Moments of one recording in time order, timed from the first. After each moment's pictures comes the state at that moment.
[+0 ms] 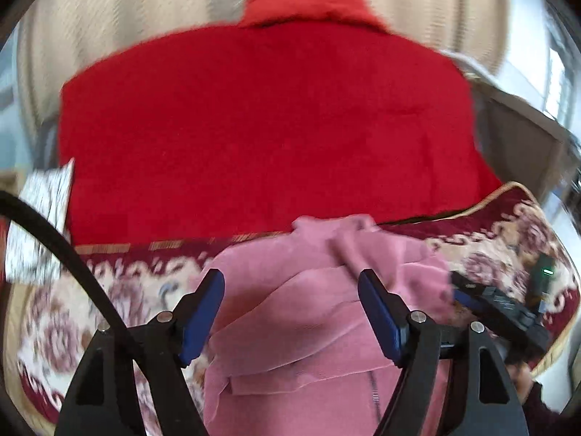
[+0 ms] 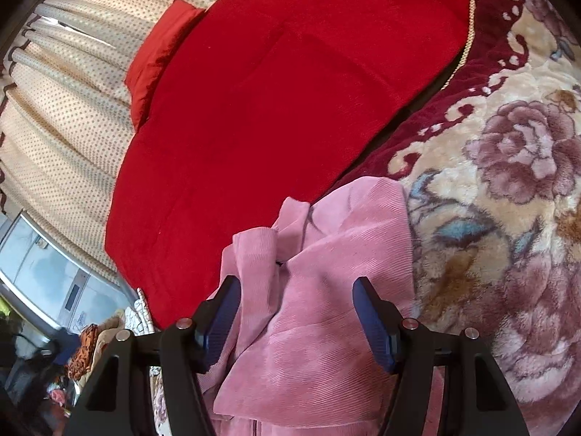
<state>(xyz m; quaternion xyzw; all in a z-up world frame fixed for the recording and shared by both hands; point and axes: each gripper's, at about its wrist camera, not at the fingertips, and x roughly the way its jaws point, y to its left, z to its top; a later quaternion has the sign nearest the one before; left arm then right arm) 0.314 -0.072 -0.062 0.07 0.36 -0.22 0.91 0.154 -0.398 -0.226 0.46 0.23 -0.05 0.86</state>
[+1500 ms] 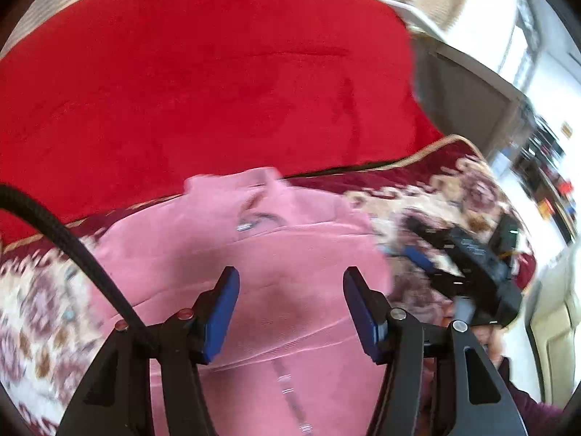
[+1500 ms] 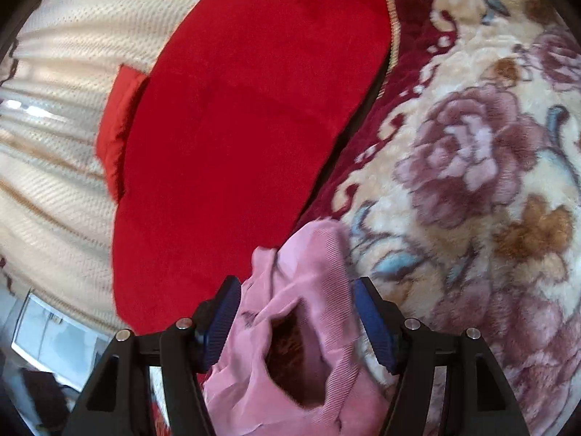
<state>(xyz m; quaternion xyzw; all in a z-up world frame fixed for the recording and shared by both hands) 0.302 -0.160 -0.095 0.08 0.44 -0.33 0.83 0.119 -0.461 -0.236 0.55 0.19 -0.08 0.81</state>
